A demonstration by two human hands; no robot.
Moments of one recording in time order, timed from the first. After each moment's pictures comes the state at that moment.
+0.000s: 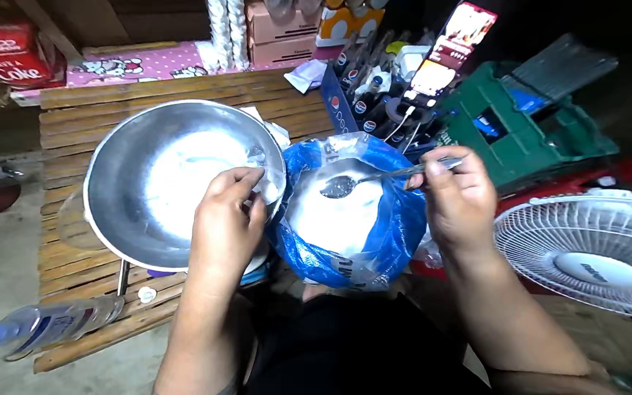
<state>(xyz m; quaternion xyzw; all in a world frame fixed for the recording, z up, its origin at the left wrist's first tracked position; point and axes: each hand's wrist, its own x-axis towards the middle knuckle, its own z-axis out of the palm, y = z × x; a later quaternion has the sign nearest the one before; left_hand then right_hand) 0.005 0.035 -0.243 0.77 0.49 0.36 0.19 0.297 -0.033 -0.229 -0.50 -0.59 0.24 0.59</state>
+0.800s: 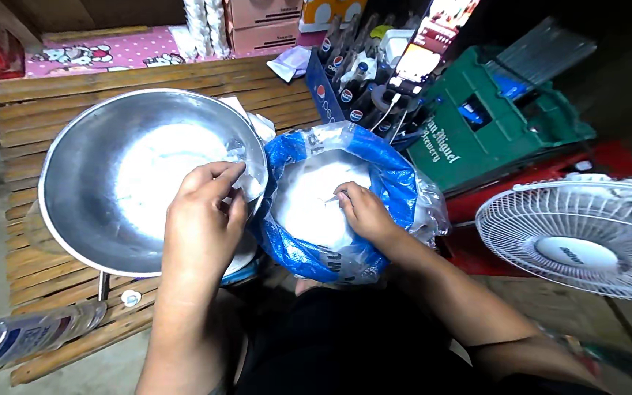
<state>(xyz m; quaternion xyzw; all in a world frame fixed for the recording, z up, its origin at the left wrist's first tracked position) 0.004 0.035 -0.243 0.78 0.48 0.35 0.19 0.298 -0.008 -0.330 -0.65 -0.72 0.08 0.21</state>
